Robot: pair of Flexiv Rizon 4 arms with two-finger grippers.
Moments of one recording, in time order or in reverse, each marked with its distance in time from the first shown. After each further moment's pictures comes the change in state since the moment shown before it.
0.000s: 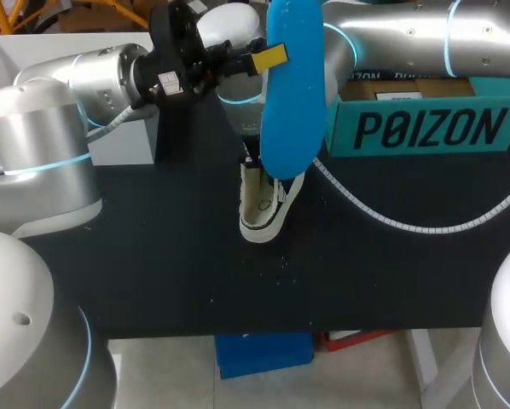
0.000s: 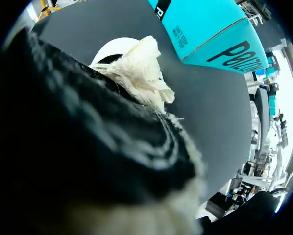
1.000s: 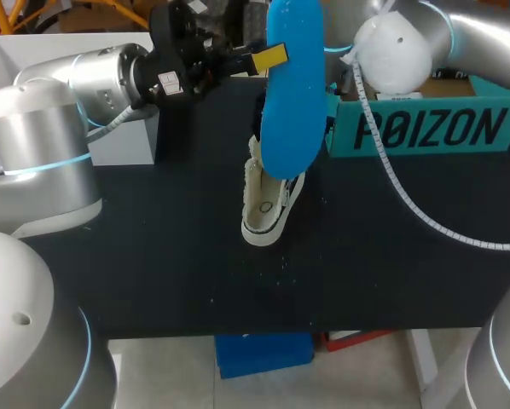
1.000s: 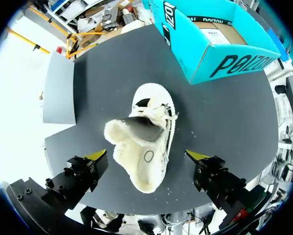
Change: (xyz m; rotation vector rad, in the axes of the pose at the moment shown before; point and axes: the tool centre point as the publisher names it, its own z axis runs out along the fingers) left arm 0.000 0.000 0.000 0.000 0.000 0.000; right arm -0.021 0.019 -0.116 -0.043 0.501 0.066
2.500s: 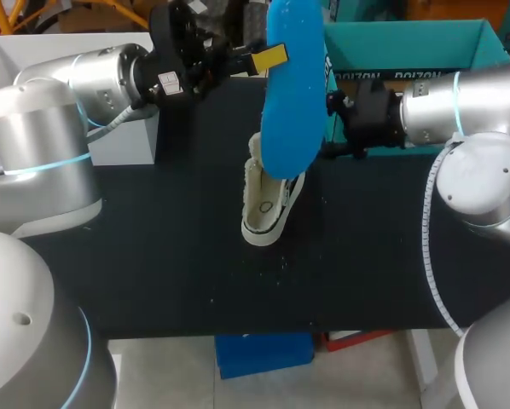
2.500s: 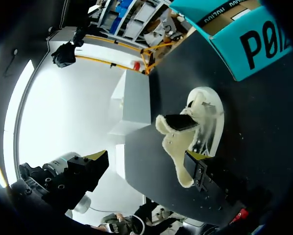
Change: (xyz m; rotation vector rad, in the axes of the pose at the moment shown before) left arm 0.000 0.000 0.000 0.000 0.000 0.000; right arm -0.014 -0.012 -0.051 -0.043 0.859 0.013
